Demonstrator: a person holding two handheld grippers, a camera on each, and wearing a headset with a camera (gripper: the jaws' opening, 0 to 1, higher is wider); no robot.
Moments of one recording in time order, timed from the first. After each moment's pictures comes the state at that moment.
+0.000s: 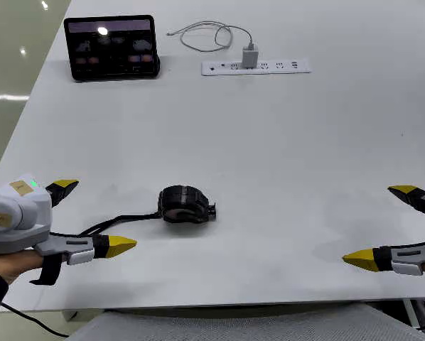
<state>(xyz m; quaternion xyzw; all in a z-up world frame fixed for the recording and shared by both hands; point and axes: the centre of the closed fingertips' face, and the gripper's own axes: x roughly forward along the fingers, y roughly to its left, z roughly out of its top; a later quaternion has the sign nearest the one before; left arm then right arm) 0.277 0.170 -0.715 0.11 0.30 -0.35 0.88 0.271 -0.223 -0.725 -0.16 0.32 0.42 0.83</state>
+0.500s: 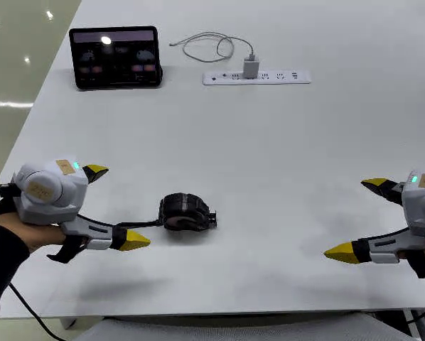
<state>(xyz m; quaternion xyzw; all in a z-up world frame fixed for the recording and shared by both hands) 0.302 0.132 -0.710 0.18 0.31 -0.43 0.83 0.292 -0.192 -0.725 -0.17 0.31 0.46 0.81</state>
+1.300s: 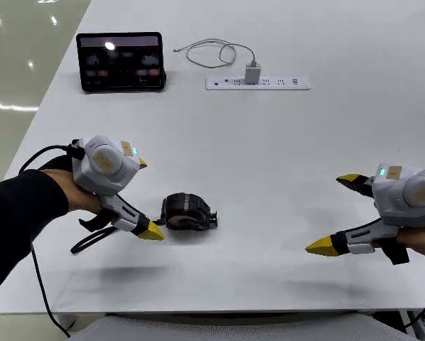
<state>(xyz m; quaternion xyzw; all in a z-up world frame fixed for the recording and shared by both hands) 0.311 0.102 -0.733 0.28 0.36 -0.50 0.74 0.303 -0.151 -0.726 -0.19 0.29 0.50 0.79</state>
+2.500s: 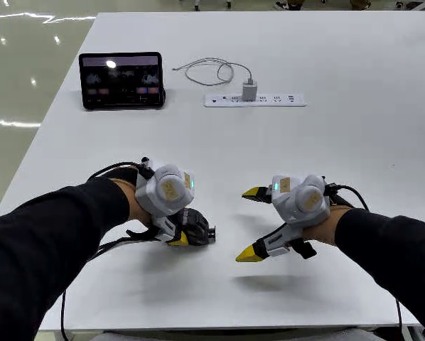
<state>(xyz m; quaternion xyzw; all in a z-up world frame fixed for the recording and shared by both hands) 0.309 0.052 -0.771 0.37 0.38 -0.55 0.64 0.305 -0.011 -0.752 -0.24 0.23 0.64 0.69</state>
